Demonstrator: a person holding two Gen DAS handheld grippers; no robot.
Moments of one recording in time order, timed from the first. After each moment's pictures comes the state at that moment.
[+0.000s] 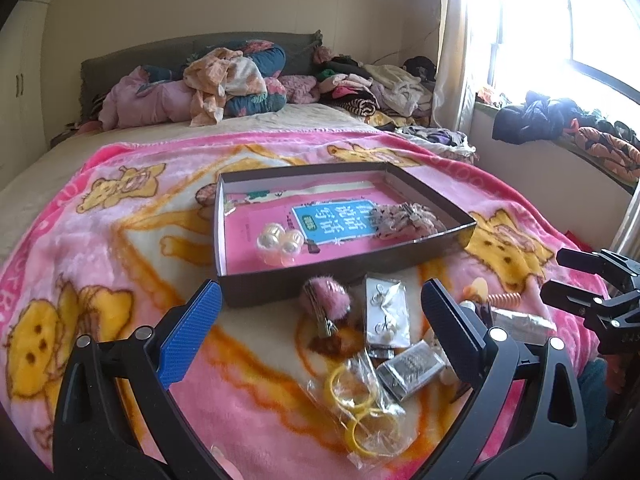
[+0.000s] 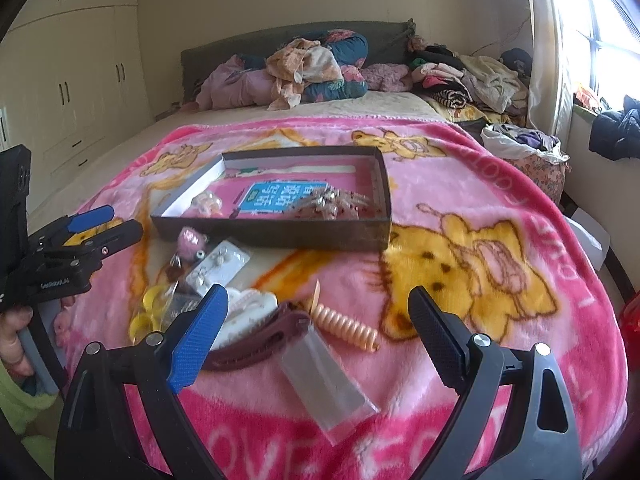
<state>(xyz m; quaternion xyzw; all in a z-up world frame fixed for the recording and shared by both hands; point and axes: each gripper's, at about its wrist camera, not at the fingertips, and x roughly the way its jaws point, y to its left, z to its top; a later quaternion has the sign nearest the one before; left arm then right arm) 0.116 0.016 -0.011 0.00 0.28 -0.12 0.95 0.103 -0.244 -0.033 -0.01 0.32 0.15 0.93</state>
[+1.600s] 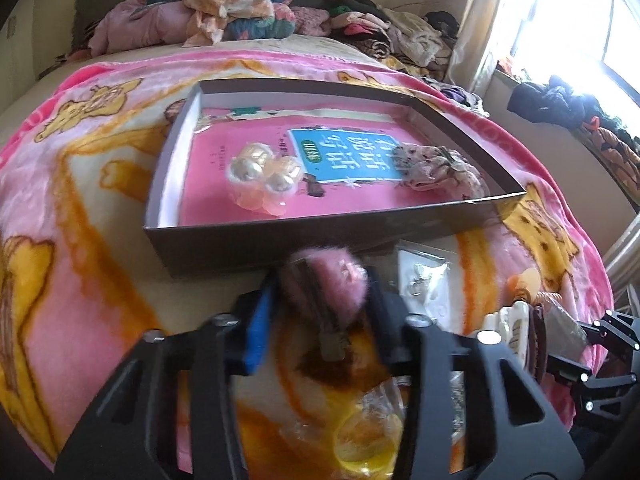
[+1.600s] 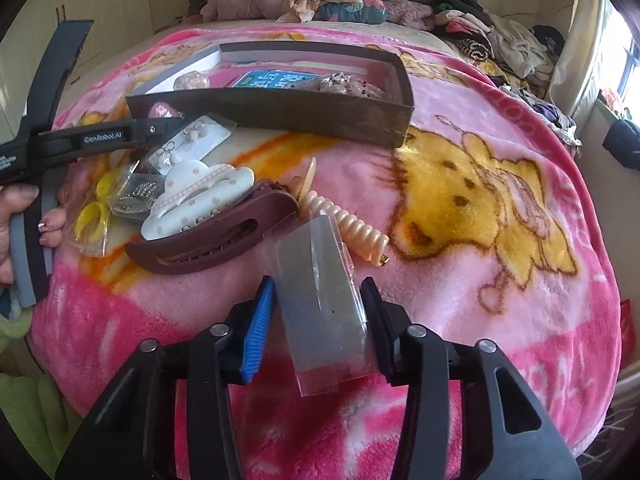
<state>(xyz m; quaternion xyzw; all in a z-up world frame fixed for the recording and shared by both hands) 0.185 0.008 -0.067 -0.05 0.40 -0.12 0.91 0.116 -0.237 -0.093 -0.09 0.44 0.15 0.88</state>
